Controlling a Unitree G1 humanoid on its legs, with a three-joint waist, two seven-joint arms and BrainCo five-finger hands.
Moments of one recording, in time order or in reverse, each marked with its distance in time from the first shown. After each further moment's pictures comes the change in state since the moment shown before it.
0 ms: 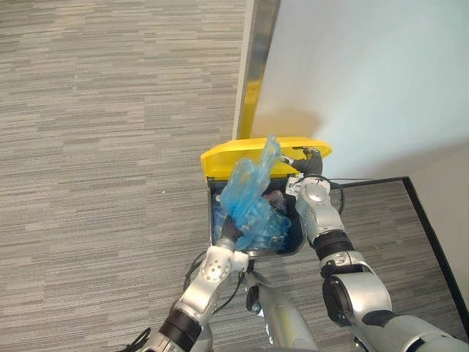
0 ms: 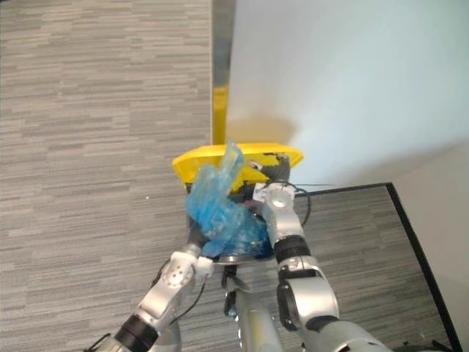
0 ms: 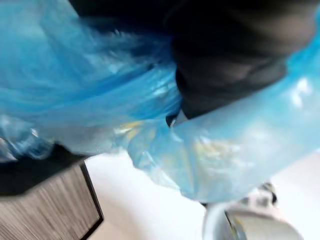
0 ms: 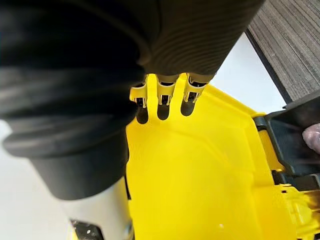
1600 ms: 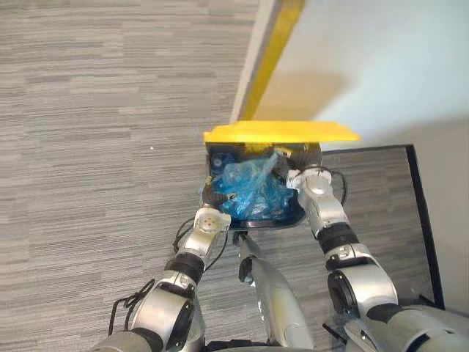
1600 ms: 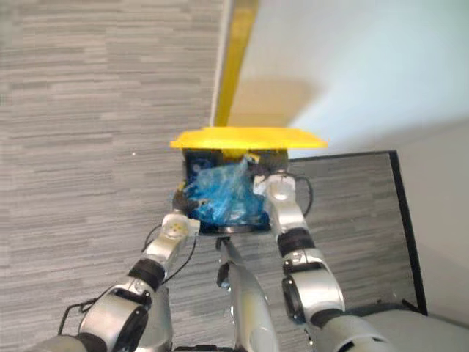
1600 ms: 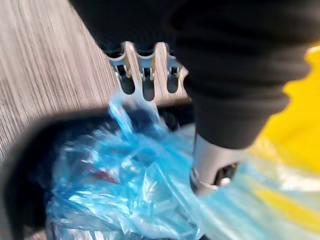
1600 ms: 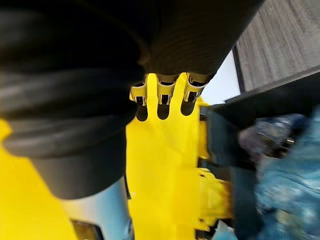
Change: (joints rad) left arm -0.240 -0.021 0.346 0.464 0.224 0.120 0.123; right arm 0.121 -0.055 0.043 -0.007 -0.034 0.004 0.069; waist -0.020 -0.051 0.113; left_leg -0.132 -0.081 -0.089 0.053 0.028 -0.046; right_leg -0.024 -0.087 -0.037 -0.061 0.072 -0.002
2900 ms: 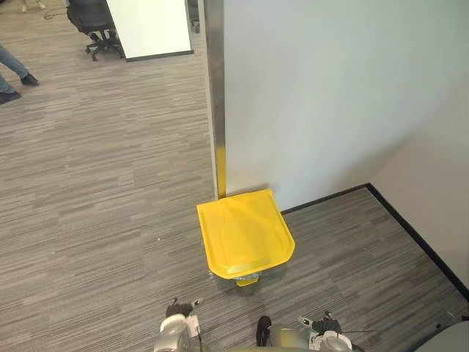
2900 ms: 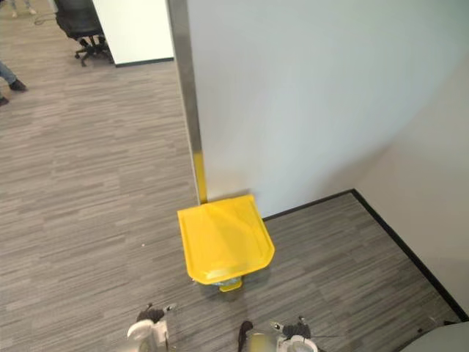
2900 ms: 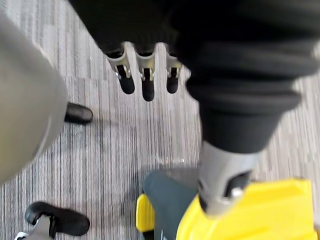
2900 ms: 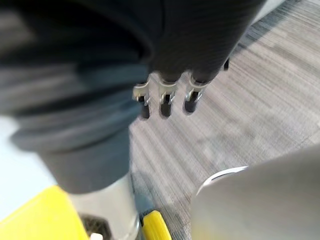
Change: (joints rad) left arm 0.461 -0.039 0.400 0.235 -0.076 0.026 -0.091; right arm 0.718 0.128 -0.244 0.255 -0.160 0.032 0.062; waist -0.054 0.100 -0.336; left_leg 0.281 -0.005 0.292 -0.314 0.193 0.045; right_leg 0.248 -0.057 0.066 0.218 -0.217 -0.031
